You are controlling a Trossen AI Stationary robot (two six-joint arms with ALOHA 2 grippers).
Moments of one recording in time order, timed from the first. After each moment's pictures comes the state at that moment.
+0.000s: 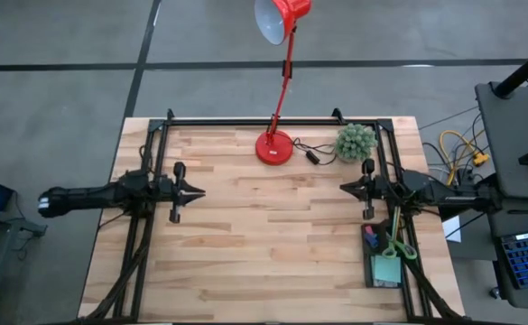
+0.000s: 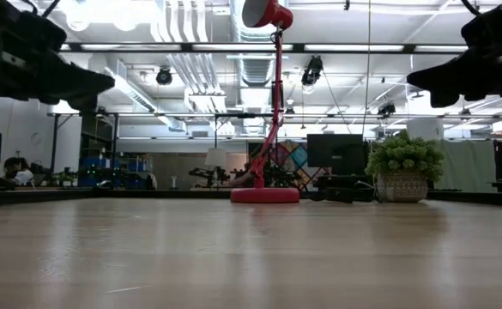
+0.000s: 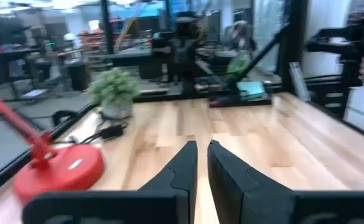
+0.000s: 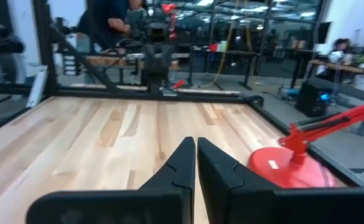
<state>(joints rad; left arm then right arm) 0.08 0.04 0.01 0.04 0.07 0.07 -0.01 0.01 0.02 -0.02 0.07 -0.08</state>
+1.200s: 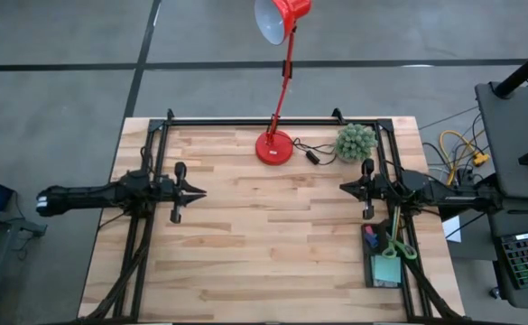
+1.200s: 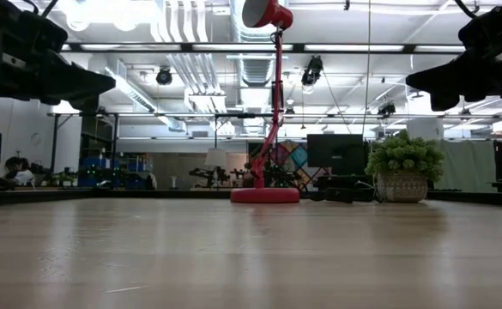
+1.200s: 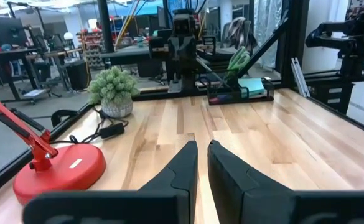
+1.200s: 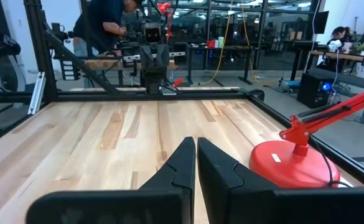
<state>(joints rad) 0.08 0.15 0.01 0.07 0.08 0.08 -0.01 0.02 0.02 -0.02 0.08 -0.03</state>
